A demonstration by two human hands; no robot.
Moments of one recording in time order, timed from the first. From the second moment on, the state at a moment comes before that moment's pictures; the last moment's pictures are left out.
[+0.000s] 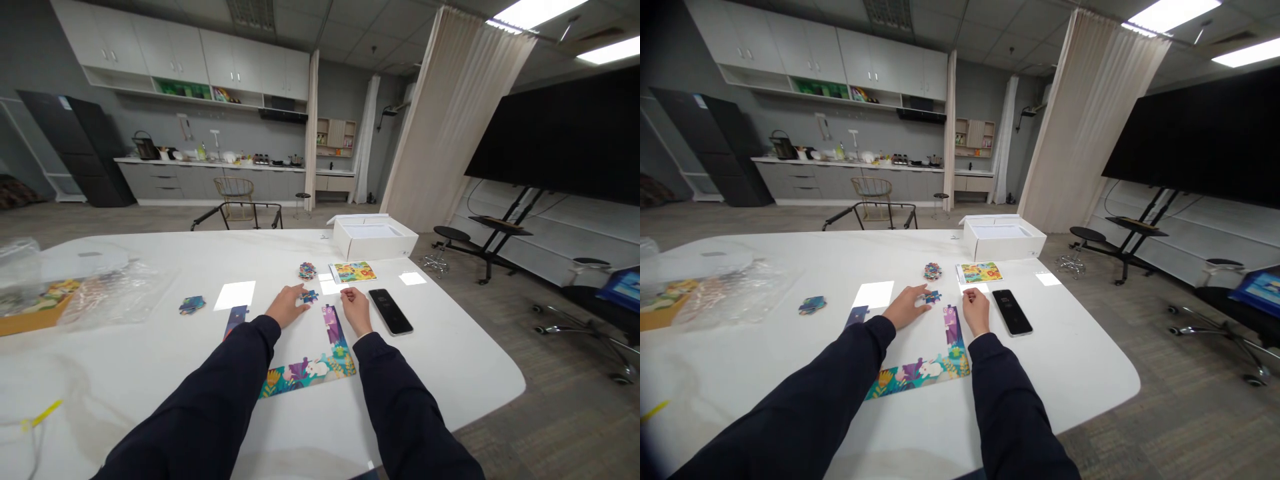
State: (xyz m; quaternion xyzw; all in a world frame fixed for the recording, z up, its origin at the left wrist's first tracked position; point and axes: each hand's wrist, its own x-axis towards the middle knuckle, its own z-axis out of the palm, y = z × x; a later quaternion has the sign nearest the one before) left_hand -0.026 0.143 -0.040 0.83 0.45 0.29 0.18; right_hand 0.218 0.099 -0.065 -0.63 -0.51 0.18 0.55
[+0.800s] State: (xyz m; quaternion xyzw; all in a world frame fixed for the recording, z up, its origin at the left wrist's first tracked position) left_hand -0.279 0.128 -0.058 0.62 0.69 0.38 0.00; right_hand 0.248 0.110 -0.084 -0.63 -0.55 0.19 0.51
